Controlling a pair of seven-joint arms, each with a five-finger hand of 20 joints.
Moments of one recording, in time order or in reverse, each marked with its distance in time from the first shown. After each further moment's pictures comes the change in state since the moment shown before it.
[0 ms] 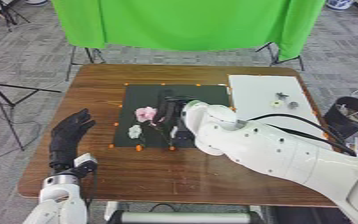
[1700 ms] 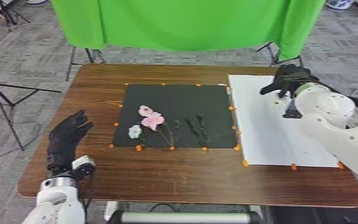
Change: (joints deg) left arm 1.4 -0.3 -1.3 -0.4 0.4 -0.3 -1.0; right arm -13.9 29.7 24.5 -2.0 -24.4 -6.4 4.4
